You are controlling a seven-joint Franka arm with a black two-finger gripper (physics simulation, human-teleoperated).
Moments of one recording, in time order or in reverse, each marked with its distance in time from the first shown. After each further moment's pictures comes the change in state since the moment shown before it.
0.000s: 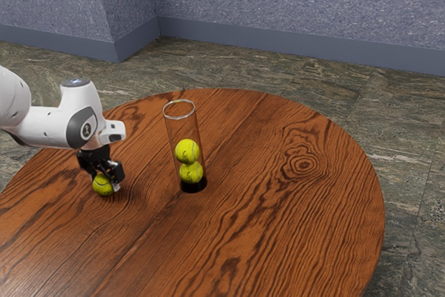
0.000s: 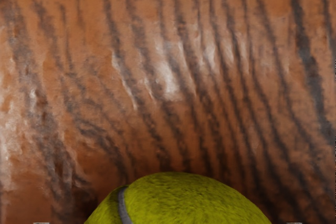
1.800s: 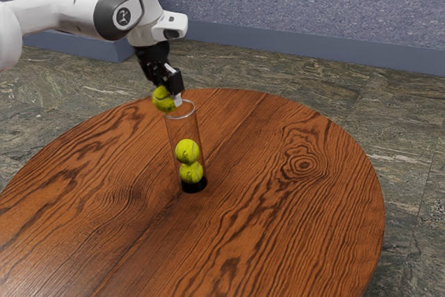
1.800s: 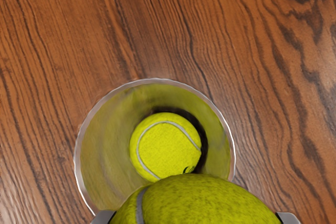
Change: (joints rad) arm -0.048 -0.208 -0.336 0.457 0.033 -0.515 -0.032
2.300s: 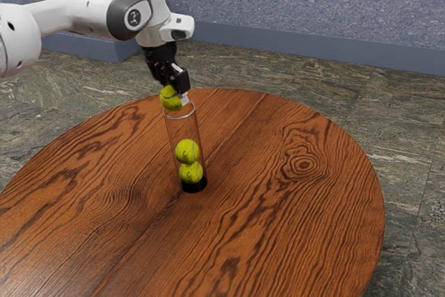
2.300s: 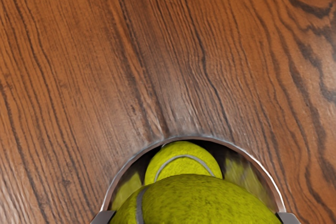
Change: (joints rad) arm -0.005 0.129 0.007 0.127 0.018 -0.012 0.002
